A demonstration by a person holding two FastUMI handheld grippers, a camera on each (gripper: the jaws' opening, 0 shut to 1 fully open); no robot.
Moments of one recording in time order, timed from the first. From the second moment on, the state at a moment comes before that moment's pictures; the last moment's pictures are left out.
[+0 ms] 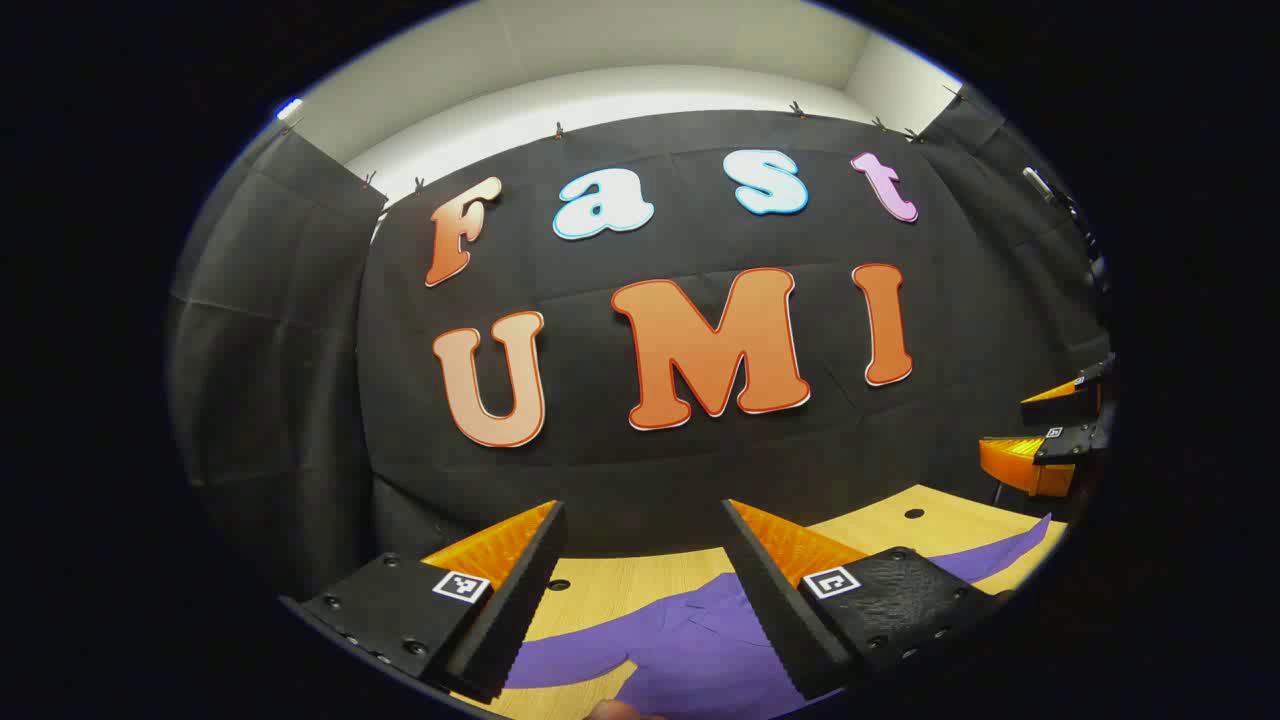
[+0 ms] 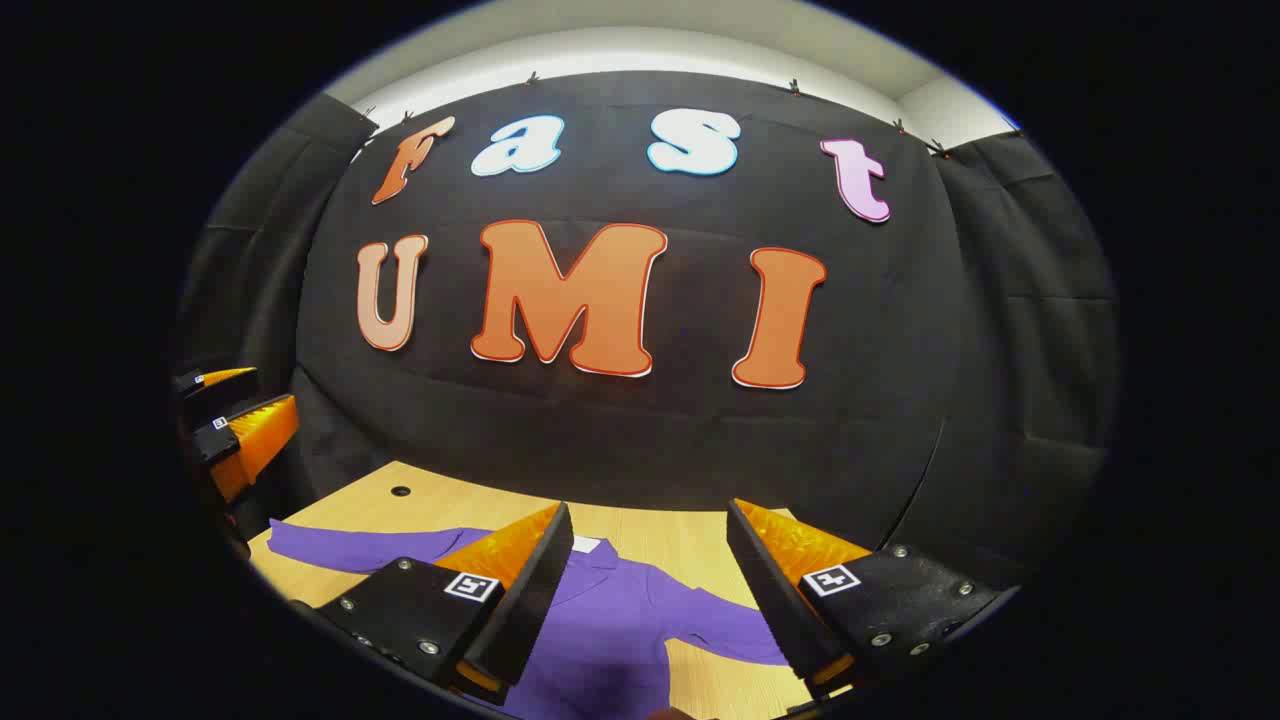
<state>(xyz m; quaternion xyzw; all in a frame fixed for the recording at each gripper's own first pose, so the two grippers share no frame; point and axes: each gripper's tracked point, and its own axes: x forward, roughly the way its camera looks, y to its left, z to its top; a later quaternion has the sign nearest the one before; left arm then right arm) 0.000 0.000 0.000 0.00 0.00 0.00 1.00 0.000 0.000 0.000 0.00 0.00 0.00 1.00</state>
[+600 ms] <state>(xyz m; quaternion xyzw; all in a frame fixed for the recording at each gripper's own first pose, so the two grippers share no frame) -0.002 0.010 -0.006 -0.01 0.00 0.00 1.00 0.007 0.010 0.001 0.00 0.00 0.01 1.00</state>
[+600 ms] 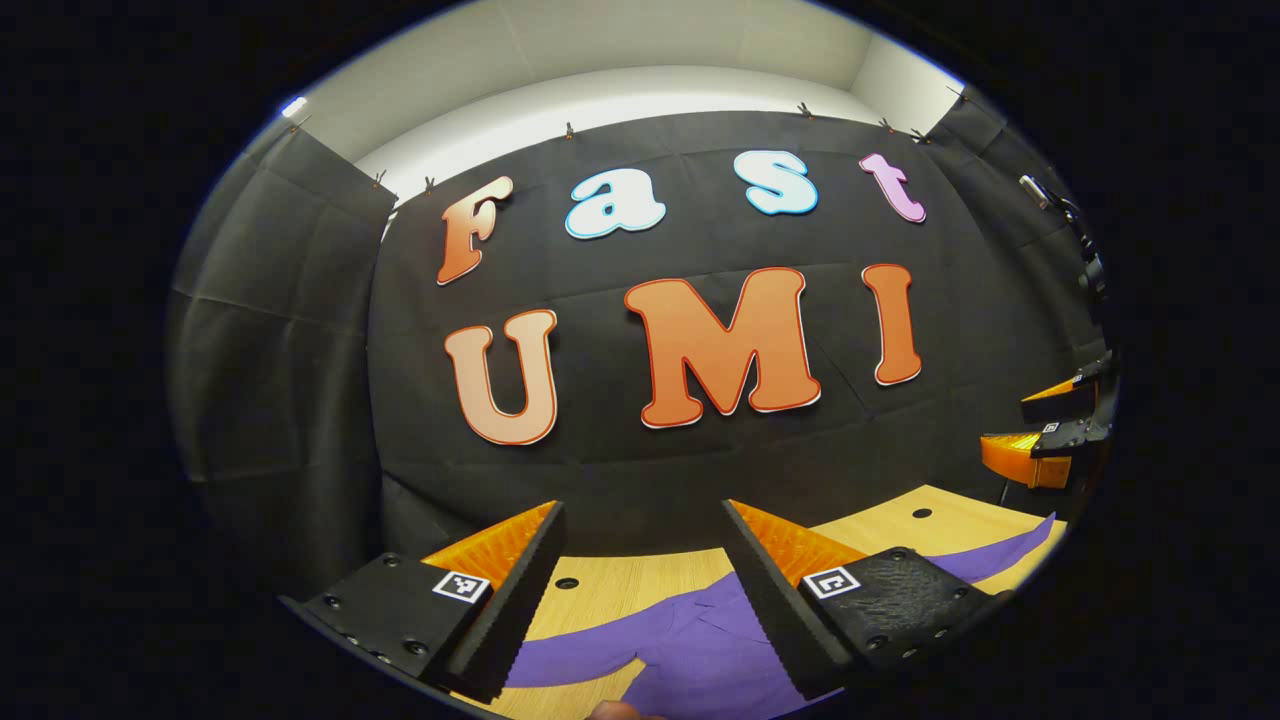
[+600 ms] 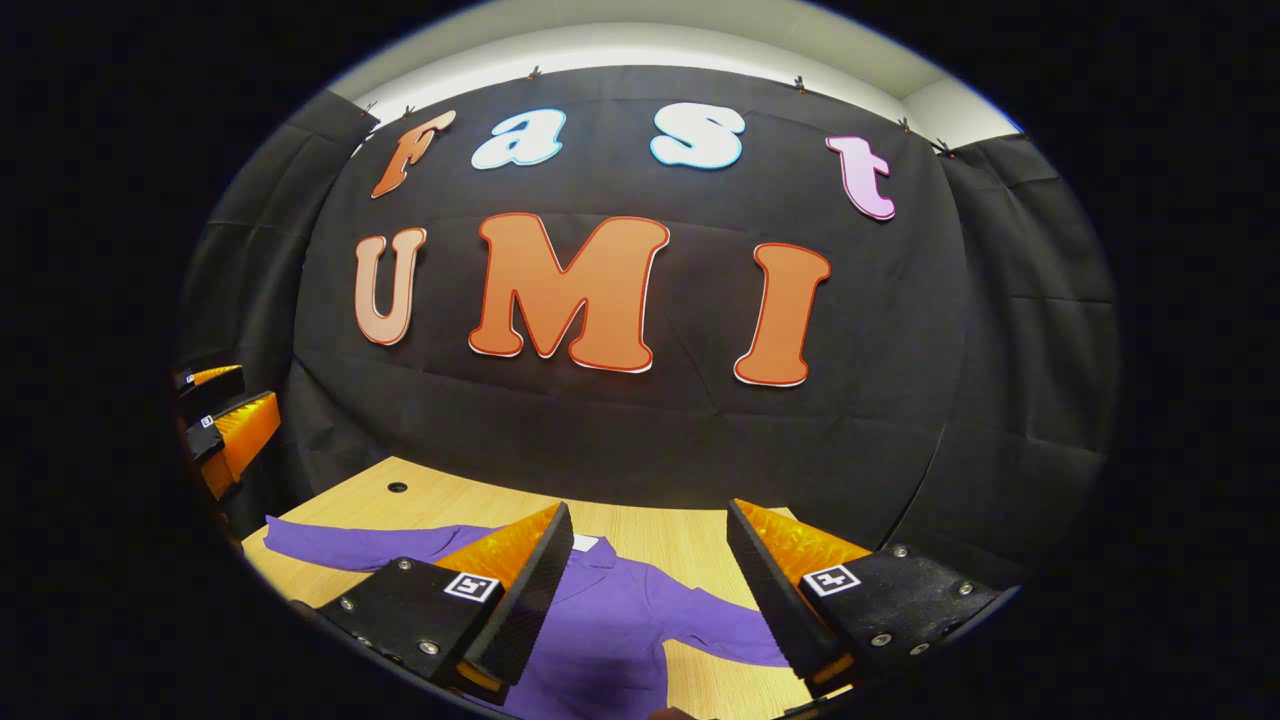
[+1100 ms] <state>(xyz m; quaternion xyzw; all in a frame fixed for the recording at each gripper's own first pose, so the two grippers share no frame) 0.000 0.011 -0.006 -0.02 -0.01 -0.02 1.00 0.012 0.026 -0.003 0.00 0.02 0.00 1.00</state>
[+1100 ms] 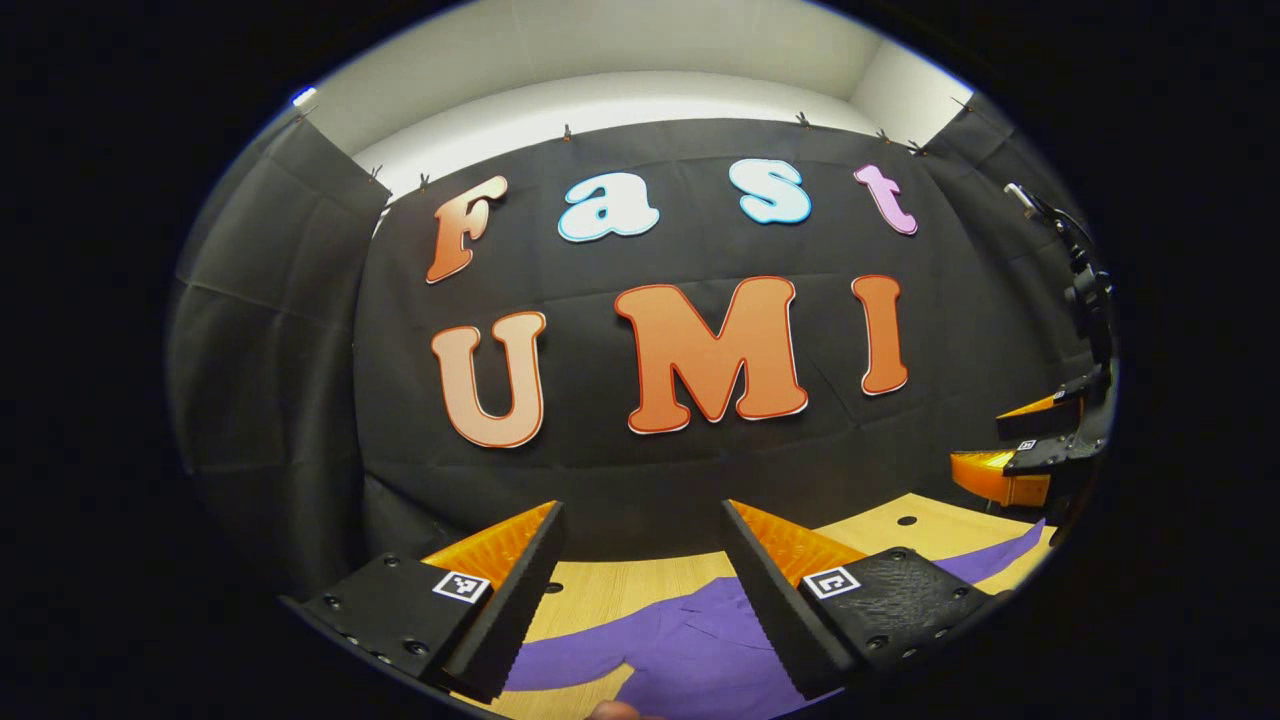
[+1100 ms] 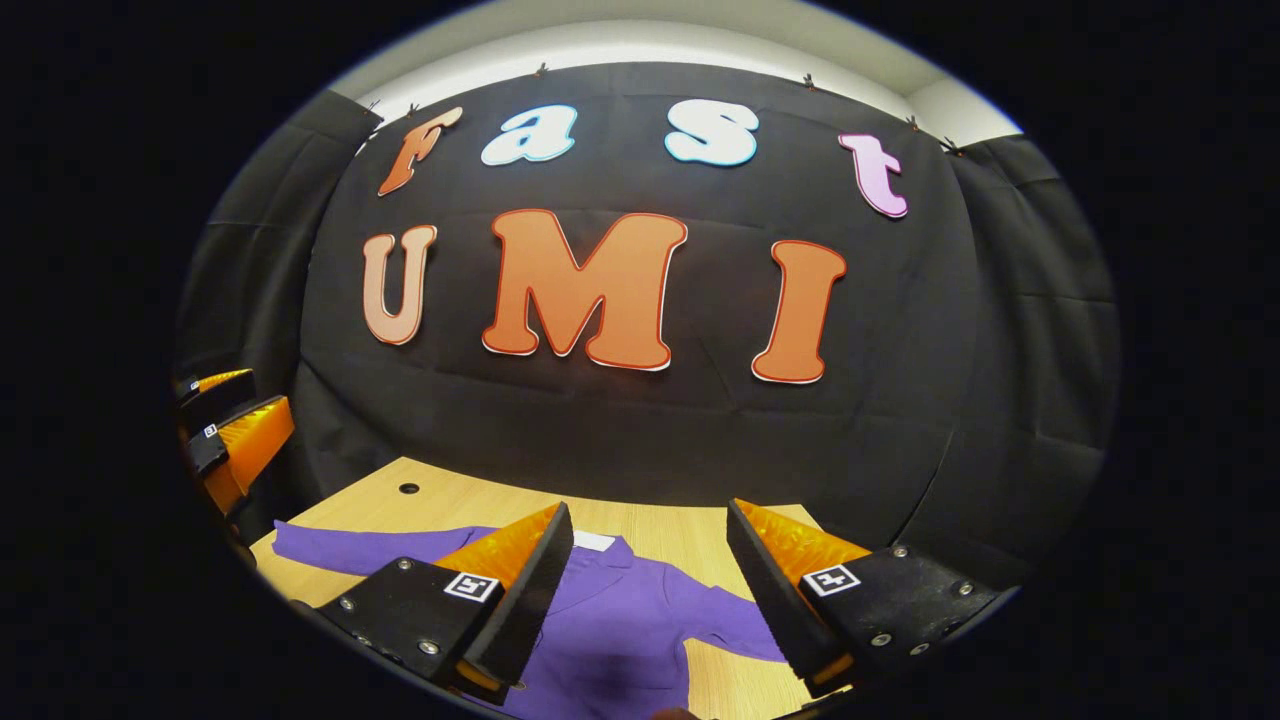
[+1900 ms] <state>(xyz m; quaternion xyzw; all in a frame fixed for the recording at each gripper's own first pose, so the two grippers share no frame) -0.014 0.044 -0.019 -0.03 -0.02 -0.05 1.00 -0.022 -0.017 -0.053 -0.01 0.08 -0.10 0.99</state>
